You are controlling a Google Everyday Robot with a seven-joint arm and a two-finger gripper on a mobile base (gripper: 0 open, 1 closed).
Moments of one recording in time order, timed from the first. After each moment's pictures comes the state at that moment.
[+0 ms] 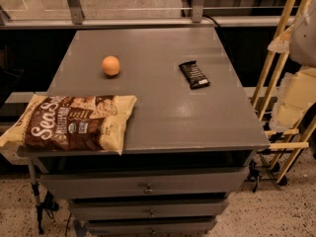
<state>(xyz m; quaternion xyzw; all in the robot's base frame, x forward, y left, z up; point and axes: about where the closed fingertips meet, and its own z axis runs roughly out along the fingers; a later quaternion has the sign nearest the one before) 0.438 -0.216 0.980 -0.60 0.78 -0.04 0.16</state>
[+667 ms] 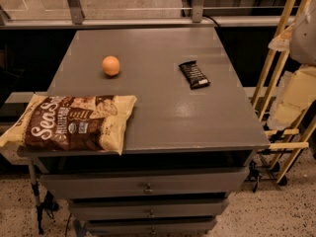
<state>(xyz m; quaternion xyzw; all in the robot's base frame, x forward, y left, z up) 0.441 -0.215 0.981 -0.59 0.78 -0.04 0.18</state>
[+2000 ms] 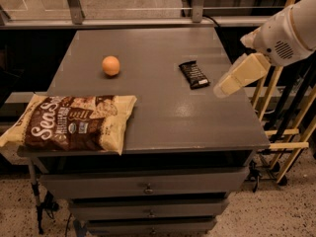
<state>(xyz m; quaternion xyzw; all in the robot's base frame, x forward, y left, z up) 0.532 -0.168 0.961 -0.48 0.80 0.10 0.34</state>
